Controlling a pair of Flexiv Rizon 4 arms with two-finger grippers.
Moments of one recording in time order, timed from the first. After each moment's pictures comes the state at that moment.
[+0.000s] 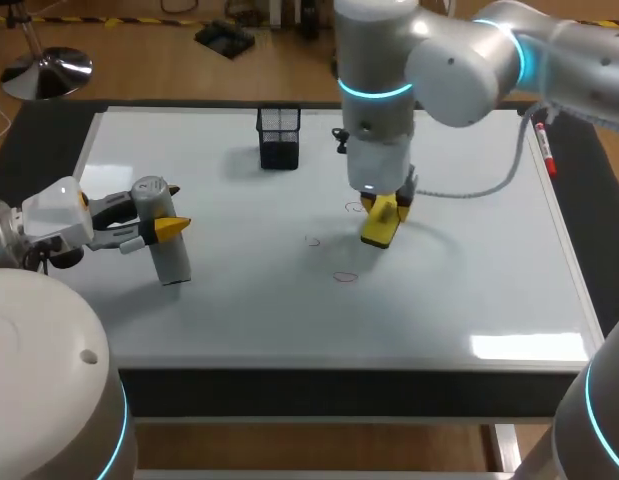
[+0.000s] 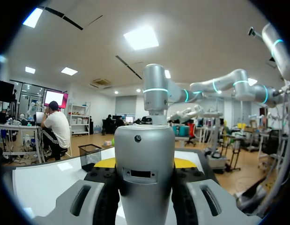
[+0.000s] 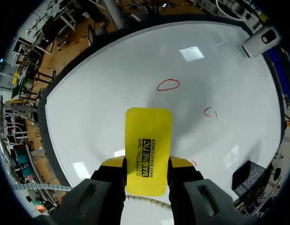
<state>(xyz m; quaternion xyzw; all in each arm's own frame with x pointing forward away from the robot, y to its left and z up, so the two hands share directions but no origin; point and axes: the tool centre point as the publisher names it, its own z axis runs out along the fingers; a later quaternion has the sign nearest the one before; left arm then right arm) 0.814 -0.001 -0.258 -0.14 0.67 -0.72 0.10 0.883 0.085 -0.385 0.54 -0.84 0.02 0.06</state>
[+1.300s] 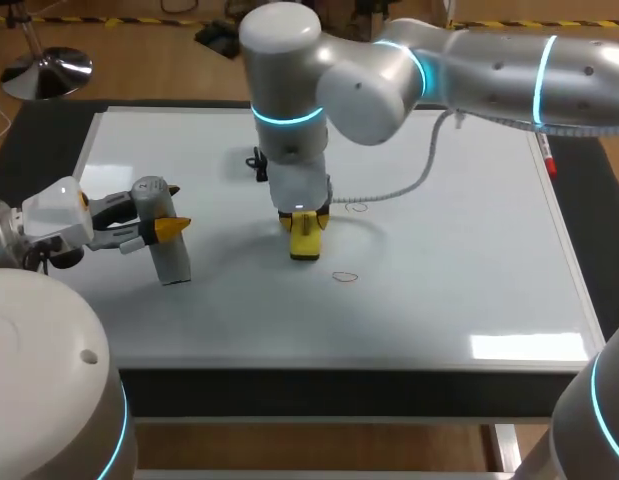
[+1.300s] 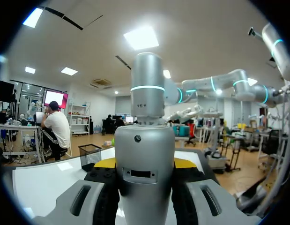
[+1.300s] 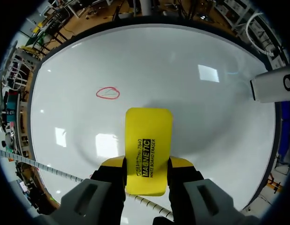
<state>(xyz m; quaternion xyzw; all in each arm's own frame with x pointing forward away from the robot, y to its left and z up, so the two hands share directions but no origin) 0.814 -0.001 -0.258 -0.14 0.67 -0.72 0.10 0.892 0.227 -0.422 0.70 -0.71 0.01 0.05</state>
